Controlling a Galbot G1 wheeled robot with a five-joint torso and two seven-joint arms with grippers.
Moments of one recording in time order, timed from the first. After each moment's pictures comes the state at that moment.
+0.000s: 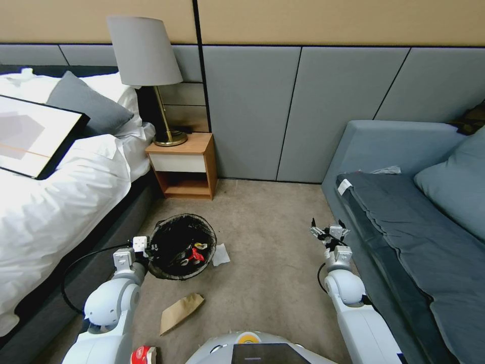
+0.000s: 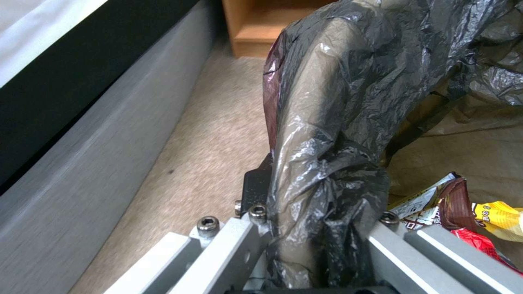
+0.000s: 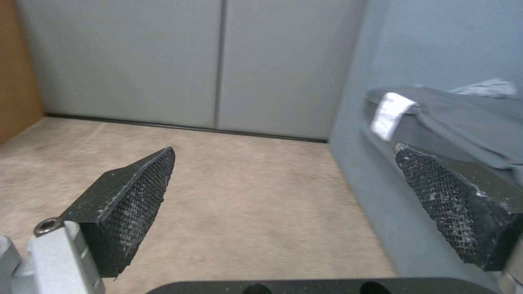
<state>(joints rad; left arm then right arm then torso) 1.47 -1.32 -0.81 -2.16 -0.28 0.70 -0.04 -1.35 1.30 0.57 1.86 0.13 -0.10 0.23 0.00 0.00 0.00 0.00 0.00</state>
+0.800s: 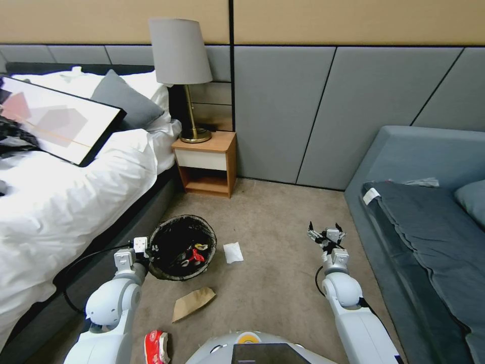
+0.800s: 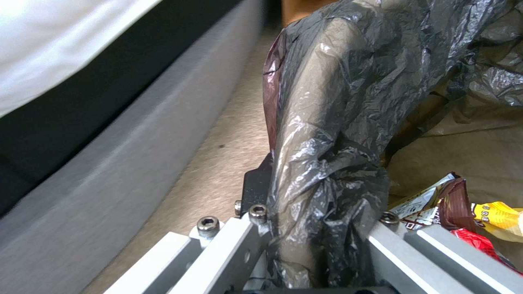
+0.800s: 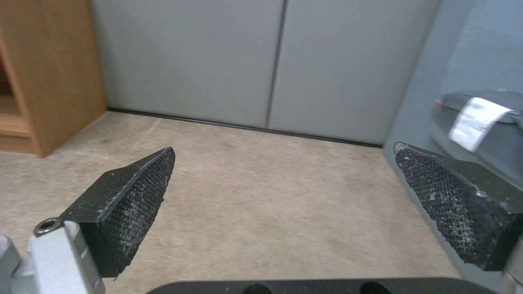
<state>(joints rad) 1.47 -1.33 -0.82 -2.15 -0.28 0.71 -0.04 -1.36 1.32 0.57 1.85 0.13 -0.10 0.23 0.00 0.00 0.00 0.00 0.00</state>
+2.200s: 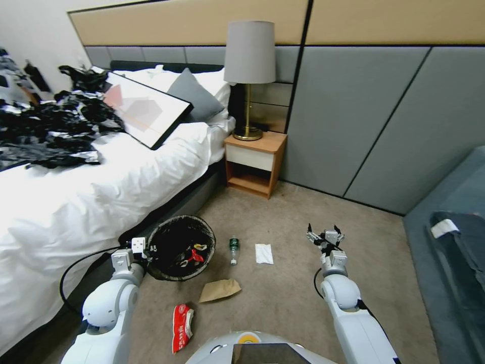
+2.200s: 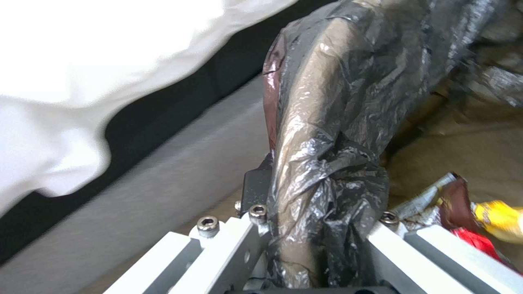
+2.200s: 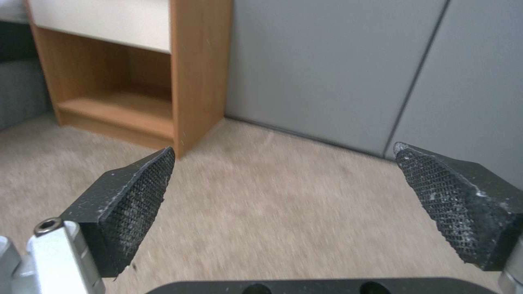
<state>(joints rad) 1.48 -1.32 -0.82 -2.15 -0.26 0.69 -0.03 -1.38 1.33 0.56 1.85 0.09 -0.06 0.25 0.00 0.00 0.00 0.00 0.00</state>
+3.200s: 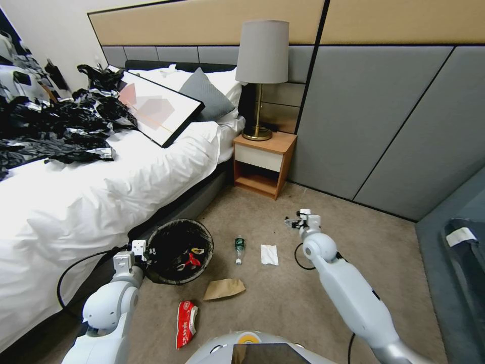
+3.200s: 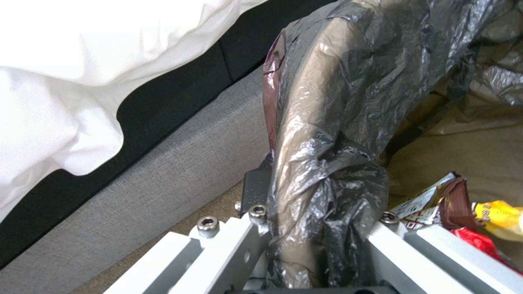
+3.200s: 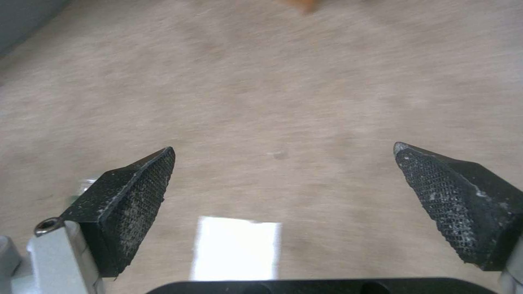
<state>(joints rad) 1.49 -1.33 -0.82 -2.15 -0.23 0.71 -0.02 -0.77 1.14 0.05 1.59 0.85 -0.75 0.52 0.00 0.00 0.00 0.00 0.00</state>
